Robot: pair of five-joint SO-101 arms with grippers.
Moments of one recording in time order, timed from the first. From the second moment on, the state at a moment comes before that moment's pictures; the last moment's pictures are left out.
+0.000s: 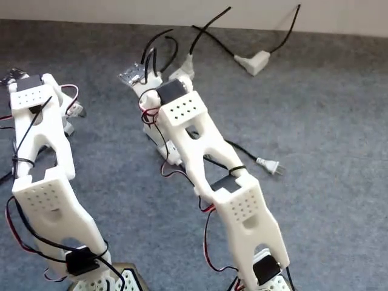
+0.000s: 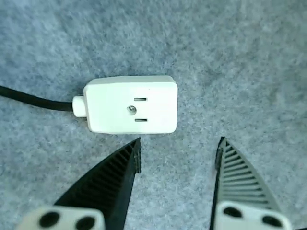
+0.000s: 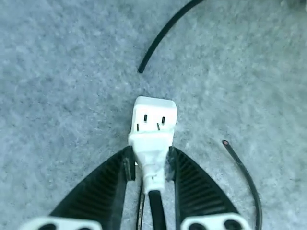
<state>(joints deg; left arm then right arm) -26.4 34.6 -23.5 78.2 38.2 -39.6 44.7 -52.0 93.2 15.1</state>
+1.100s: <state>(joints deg) -26.4 34.6 -23.5 77.9 38.1 -39.5 45.8 -68.2 98.8 16.8</state>
